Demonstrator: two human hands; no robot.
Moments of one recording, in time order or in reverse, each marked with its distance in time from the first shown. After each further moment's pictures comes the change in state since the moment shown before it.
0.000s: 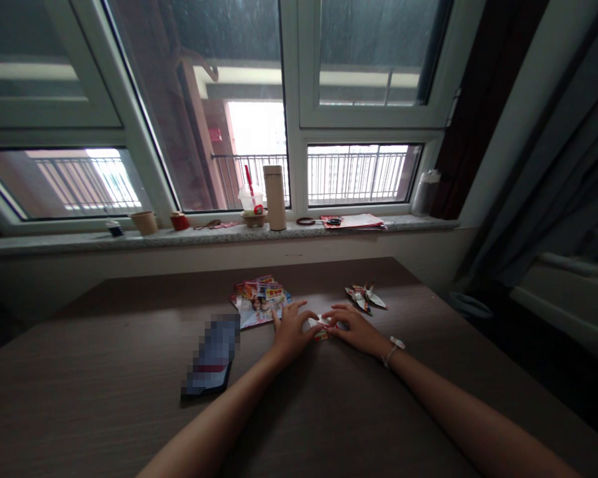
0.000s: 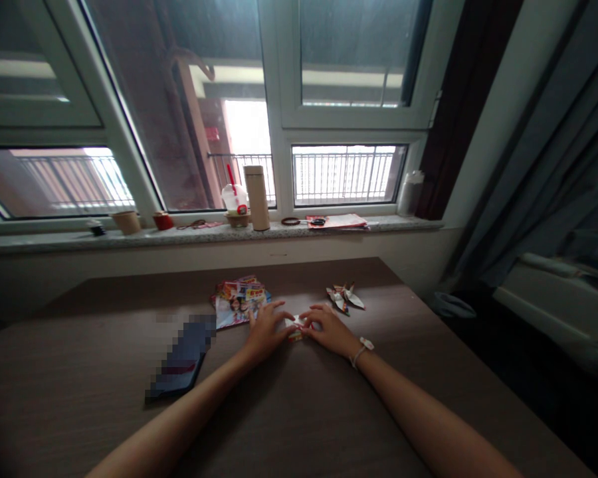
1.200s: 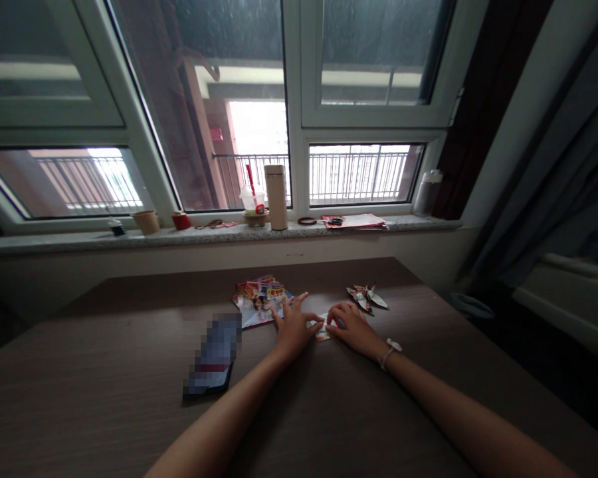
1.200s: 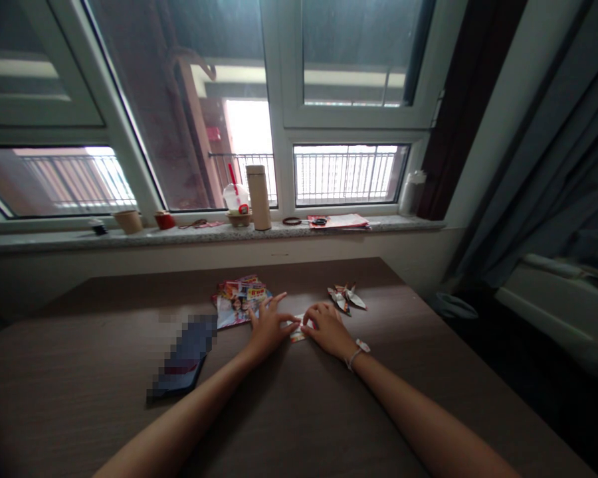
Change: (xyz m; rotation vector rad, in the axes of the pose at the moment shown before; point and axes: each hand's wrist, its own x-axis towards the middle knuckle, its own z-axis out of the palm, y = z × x) left_hand 0.007 0.004 0.004 0.099 0.023 -0.031; right_hand 0.002 -0.007 0.011 -0.207 0.081 0.124
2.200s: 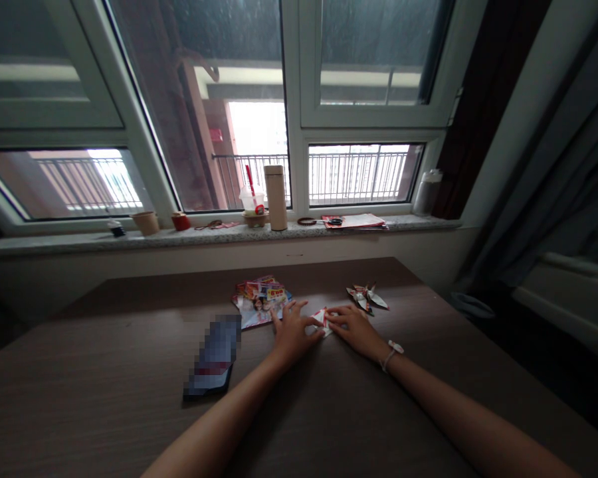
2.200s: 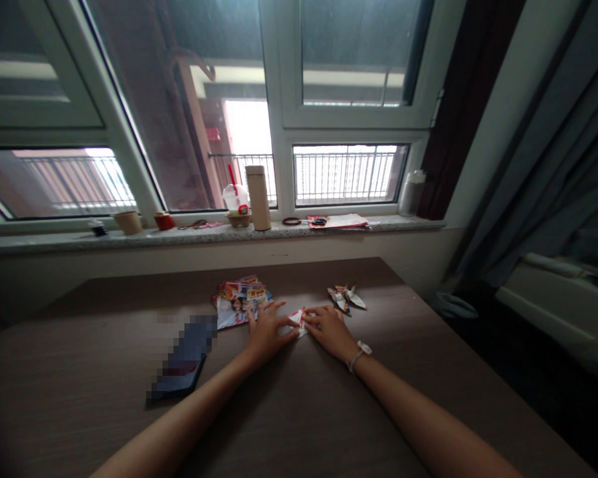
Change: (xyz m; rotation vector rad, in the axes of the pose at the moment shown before) left_hand -0.010 -0.003 -0.004 -0.011 -0.027 0.046; right_hand 0.000 0.006 -0.001 -0.055 -0.044 -0.025
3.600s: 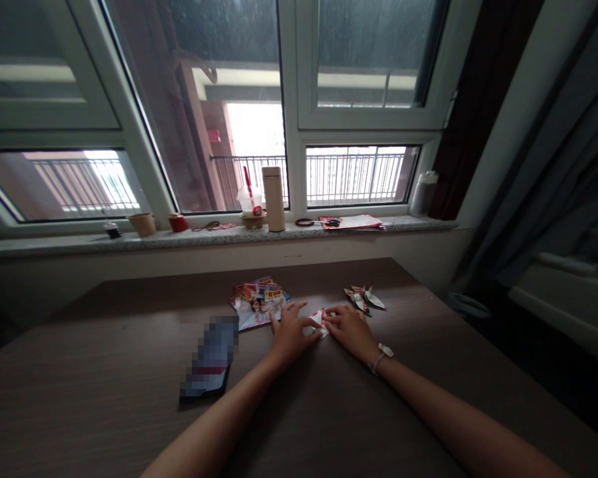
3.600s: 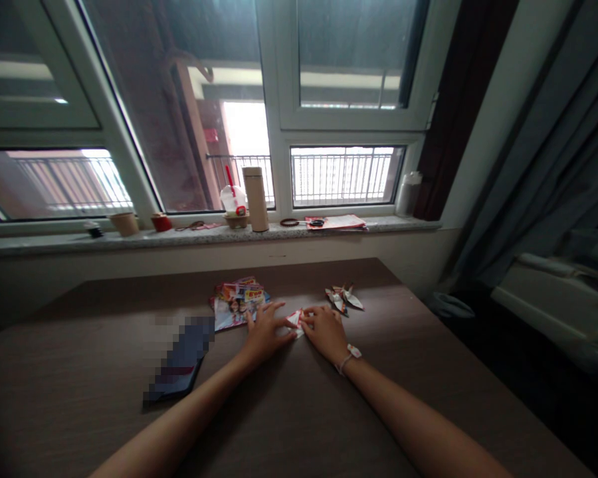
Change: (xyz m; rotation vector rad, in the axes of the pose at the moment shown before) left_hand 0.002 0.001 -0.002 -0.026 -0.020 0.002; right_hand 0.000 -0.022 -0.001 -0.086 0.071 0.139
